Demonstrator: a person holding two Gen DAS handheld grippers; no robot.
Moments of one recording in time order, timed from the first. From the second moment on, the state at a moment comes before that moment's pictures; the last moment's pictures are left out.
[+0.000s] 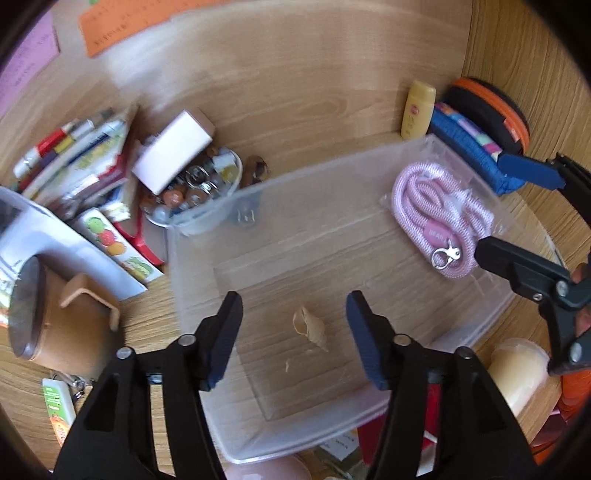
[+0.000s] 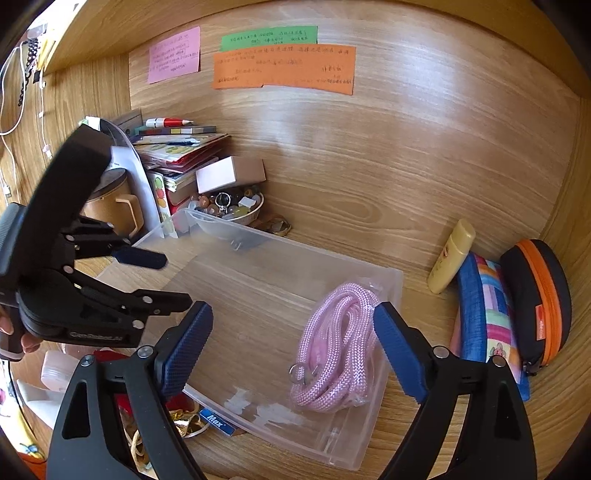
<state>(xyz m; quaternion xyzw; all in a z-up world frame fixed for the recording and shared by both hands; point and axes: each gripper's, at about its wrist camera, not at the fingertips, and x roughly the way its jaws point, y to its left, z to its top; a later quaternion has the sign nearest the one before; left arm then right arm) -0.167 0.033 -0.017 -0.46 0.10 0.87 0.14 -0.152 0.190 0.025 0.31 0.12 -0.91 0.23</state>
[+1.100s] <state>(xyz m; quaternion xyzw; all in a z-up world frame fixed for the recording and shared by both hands) -0.040 -0.019 0.047 -0.31 0.06 0.94 0.10 -0.058 0.188 0.046 0.27 0.11 -0.94 0.19</state>
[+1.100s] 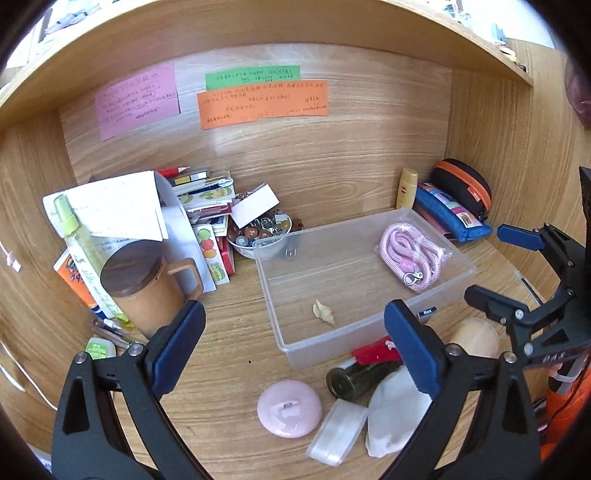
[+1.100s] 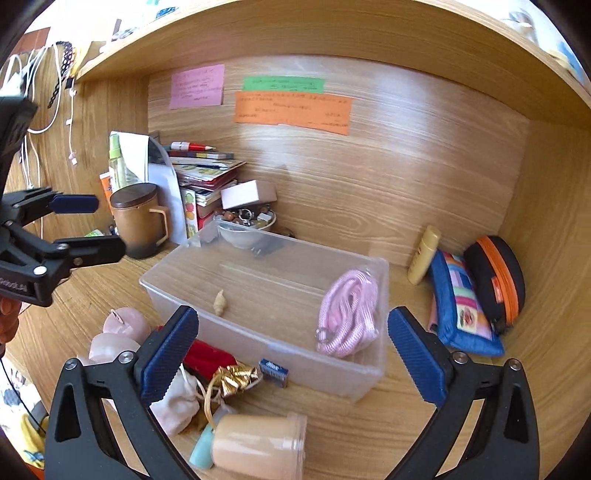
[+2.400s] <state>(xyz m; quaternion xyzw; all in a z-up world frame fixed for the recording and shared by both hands) 0.016 -0.039 -0.057 -0.40 -0.03 0.91 0.07 -0.025 0.210 -0.034 0.39 0.07 -0.90 0.19</state>
